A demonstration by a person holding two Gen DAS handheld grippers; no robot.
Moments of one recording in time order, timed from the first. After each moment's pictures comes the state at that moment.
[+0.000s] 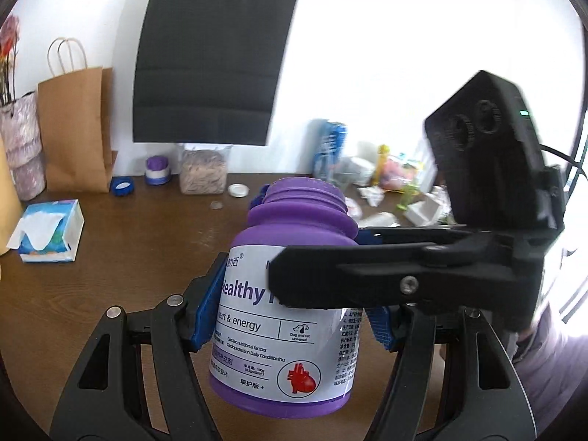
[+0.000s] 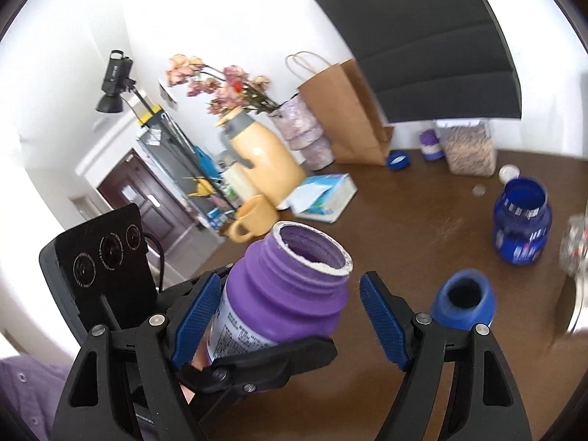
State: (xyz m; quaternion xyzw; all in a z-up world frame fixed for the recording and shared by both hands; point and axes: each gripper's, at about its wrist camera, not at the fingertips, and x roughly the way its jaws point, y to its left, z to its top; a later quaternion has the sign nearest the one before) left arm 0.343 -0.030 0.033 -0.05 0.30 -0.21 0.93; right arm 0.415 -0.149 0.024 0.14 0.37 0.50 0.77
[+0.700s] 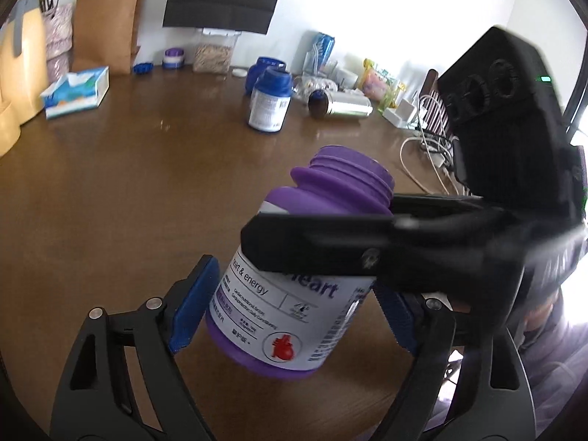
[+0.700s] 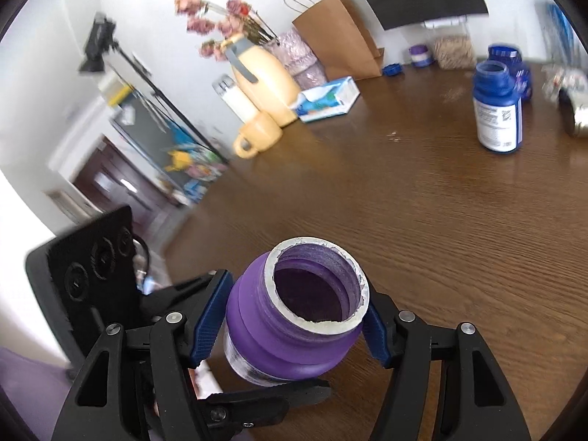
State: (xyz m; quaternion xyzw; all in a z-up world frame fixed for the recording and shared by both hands) left arm 0.184 -0.001 -0.057 -0.07 0.41 -0.21 0.89; right arm 0.231 -0.111 -0.052 0.11 0.43 0.42 0.79
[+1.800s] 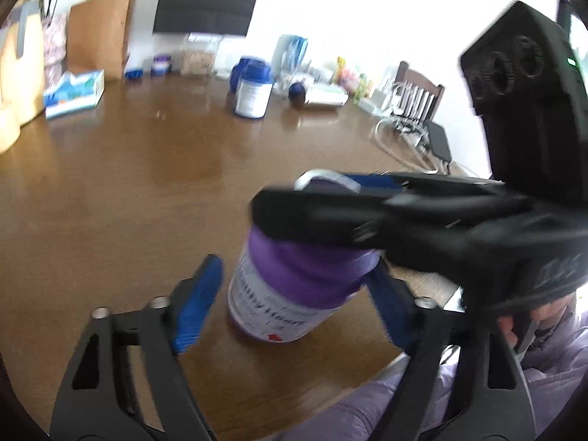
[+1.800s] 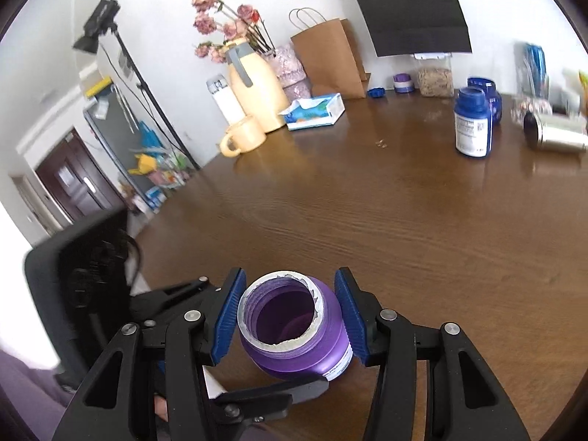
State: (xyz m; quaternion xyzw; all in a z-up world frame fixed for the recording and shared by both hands) left arm 0.129 0.016 -0.073 -0.05 0.37 -0.26 0.89; right arm 0.158 -0.088 -0.046 0.06 0.39 0.36 0.85
